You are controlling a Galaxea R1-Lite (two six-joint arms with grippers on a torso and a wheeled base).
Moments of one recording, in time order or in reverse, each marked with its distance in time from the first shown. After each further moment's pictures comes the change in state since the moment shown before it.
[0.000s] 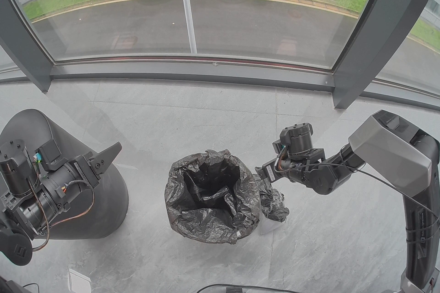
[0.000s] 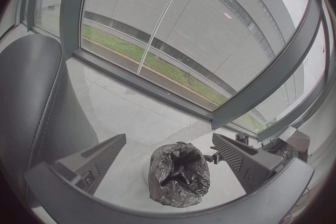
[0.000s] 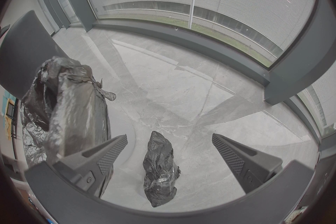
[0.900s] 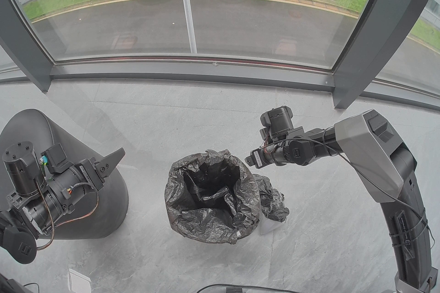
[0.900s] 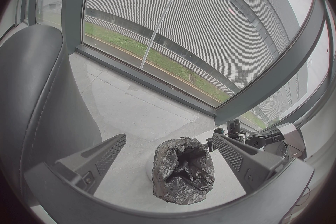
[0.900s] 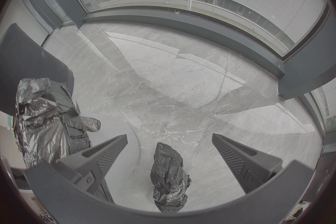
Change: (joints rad) left arm 0.010 0.053 0.003 -0.007 -0.001 -0.002; right arm -0.002 0.181 -0.565 0.521 0.024 0.096
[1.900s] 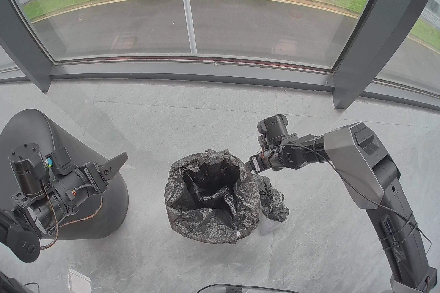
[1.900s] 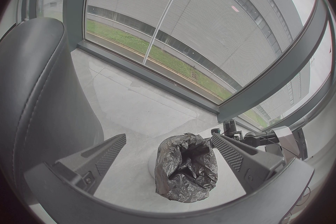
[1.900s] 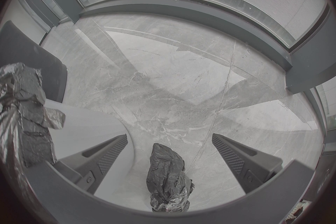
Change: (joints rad) left arm 0.006 0.043 0.000 -0.005 0.001 -0.001; right arm -0.019 0.143 -0.179 0.078 0.011 0.003
